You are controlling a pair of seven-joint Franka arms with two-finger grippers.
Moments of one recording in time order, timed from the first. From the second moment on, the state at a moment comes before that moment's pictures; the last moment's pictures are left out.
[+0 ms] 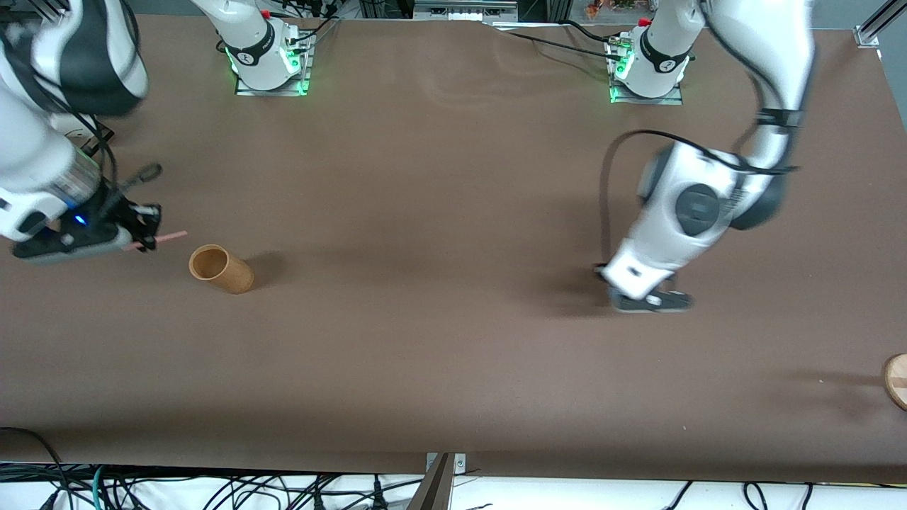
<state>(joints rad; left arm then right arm) -0.37 0.46 -0.02 -1.71 0.03 2.16 -0.50 -0.09 0.08 0.15 -1.74 -0.08 1.94 -0.18</state>
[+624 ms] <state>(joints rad) -0.63 0.73 -0.01 -1.42 0.03 2.14 -1.00 -0.09 0.06 0.28 -1.66 -0.08 1.85 -0.09</state>
